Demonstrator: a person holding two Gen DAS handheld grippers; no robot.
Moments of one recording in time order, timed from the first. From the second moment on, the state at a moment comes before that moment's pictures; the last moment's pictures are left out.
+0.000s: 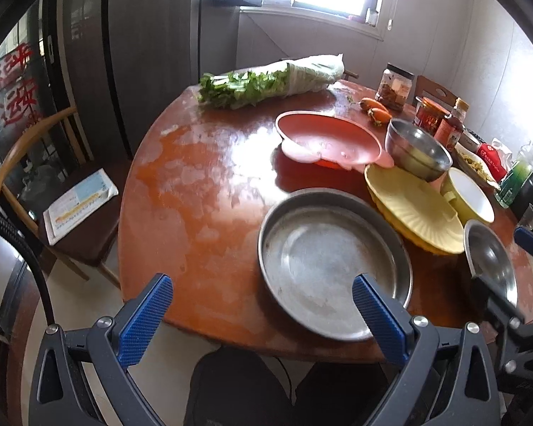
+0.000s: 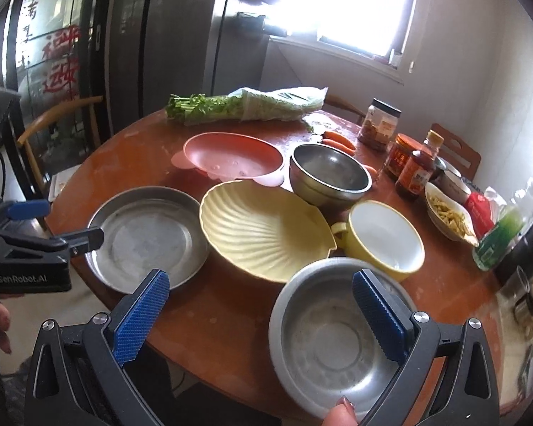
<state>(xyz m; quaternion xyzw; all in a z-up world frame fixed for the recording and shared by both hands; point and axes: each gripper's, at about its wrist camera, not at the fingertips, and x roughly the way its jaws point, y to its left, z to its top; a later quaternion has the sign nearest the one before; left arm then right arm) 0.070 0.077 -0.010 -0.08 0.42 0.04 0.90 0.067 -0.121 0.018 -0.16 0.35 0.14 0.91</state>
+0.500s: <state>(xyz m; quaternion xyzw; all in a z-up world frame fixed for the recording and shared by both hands) 0.162 0.093 0.025 -0.06 0.42 0.00 0.91 0.148 -0.104 0.041 -0.03 0.40 0.13 0.91</state>
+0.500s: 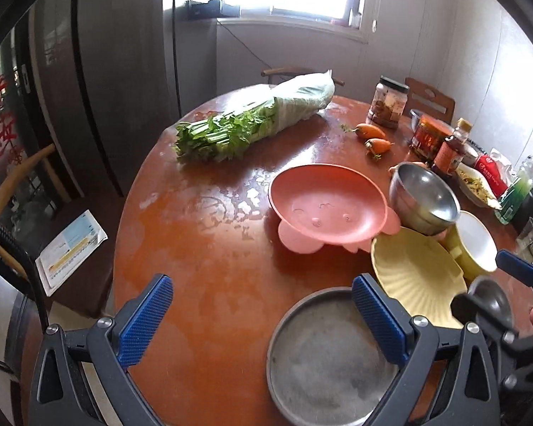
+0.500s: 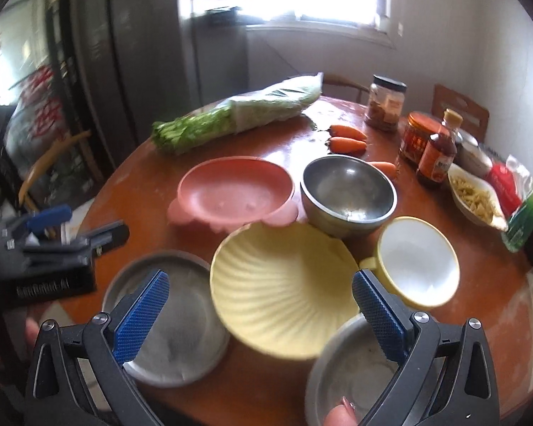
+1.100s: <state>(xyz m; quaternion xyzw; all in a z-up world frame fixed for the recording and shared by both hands) 0.282 0.115 -0.018 -0.06 0.48 -0.03 0.88 0.241 -0.104 -0.013 0.11 0.48 0.02 0.87</state>
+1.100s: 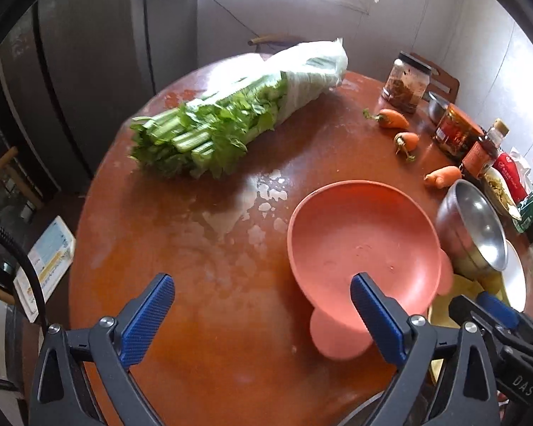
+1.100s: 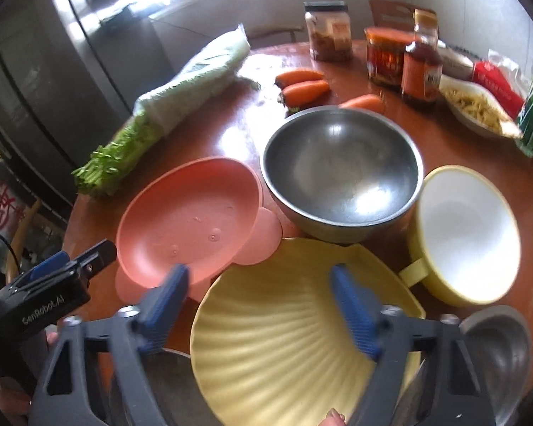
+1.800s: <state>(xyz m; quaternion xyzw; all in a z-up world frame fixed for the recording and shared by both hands) 0.306 0.093 -0.042 -0.05 0.50 -0.09 0.86 0.258 -0.090 -0.026 0.10 0.48 0.03 0.87</state>
